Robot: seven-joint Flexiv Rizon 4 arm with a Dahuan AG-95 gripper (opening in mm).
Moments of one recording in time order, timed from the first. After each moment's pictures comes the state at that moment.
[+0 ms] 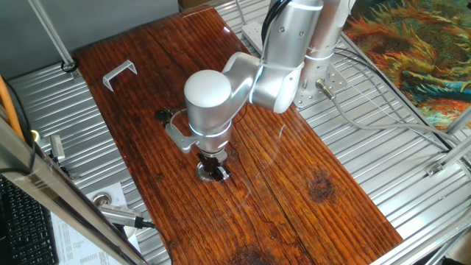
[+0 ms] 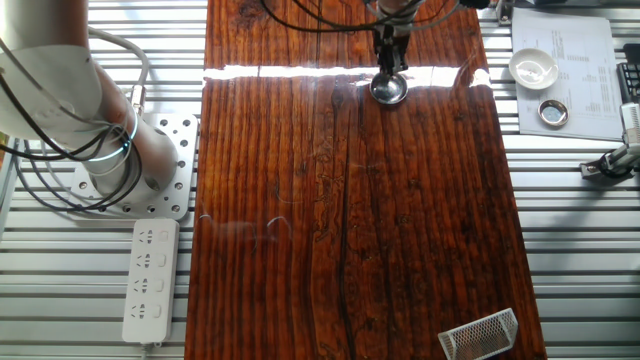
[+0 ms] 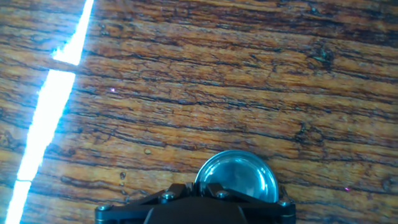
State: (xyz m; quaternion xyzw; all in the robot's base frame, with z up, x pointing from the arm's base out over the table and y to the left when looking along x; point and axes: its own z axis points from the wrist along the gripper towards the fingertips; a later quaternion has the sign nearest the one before) arm 0.492 0.210 0.017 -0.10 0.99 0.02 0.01
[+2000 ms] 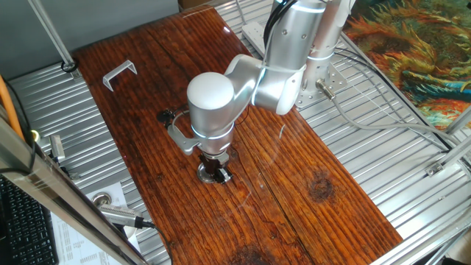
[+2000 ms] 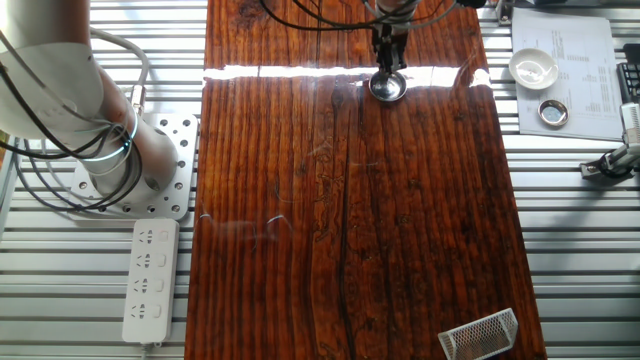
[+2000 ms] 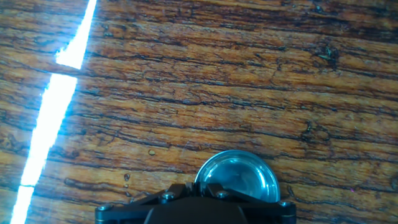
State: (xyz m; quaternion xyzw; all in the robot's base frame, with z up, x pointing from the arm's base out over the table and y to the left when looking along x) arm 0.490 0.215 0.014 -0.10 0.99 0.02 0.02
